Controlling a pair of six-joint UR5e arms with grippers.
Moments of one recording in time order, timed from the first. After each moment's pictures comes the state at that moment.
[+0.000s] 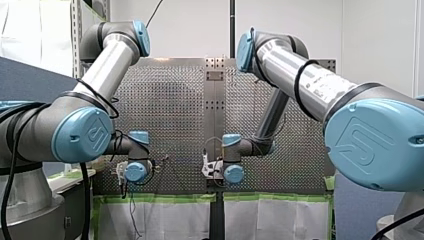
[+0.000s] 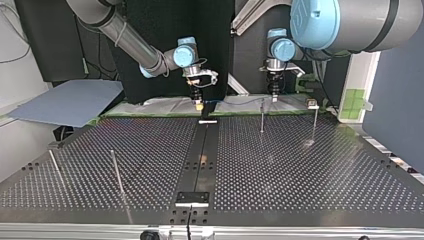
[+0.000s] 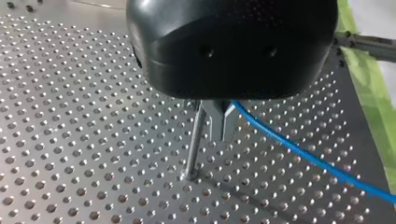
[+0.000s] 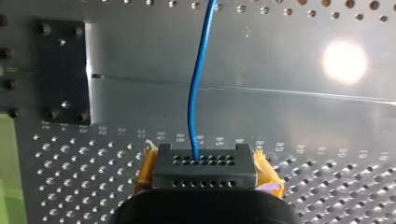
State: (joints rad) left arm -0.08 -2.32 -2.15 -1.91 -1.70 -1.69; right arm 2.29 -0.55 1.47 -0.86 1.74 1.52
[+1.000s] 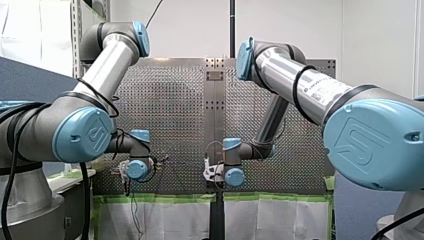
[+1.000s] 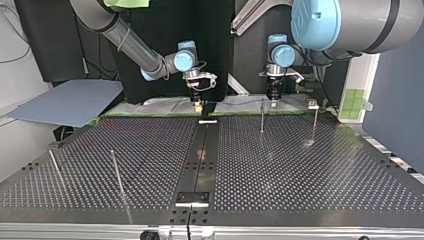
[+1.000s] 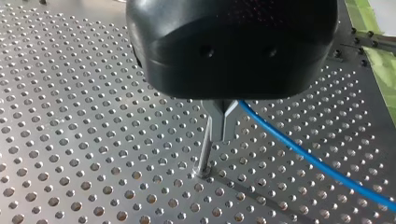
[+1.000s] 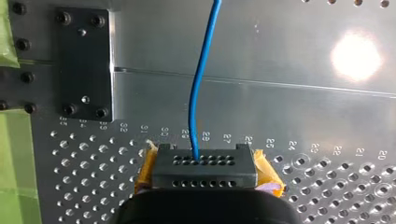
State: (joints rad) left arm -0.08 -2.33 -2.10 -1.95 -1.67 -1.74; right arm 2.27 -0.50 1.41 -0.83 1.74 1.52
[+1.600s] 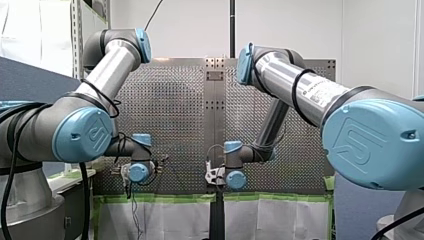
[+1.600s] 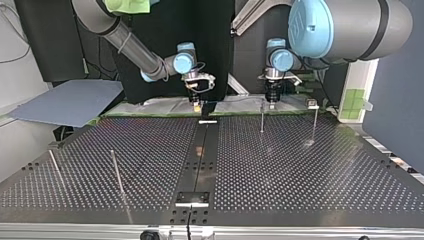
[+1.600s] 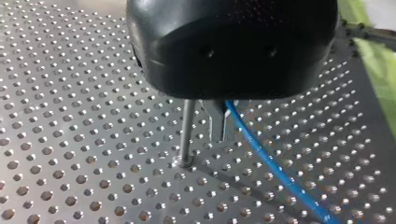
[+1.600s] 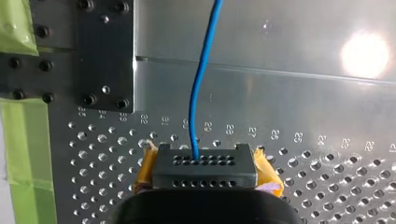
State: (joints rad) left arm -0.07 -2.38 -2.04 -1.96 -1.67 -1.73; right arm 2.26 -0.47 1.37 -0.80 1.74 1.51
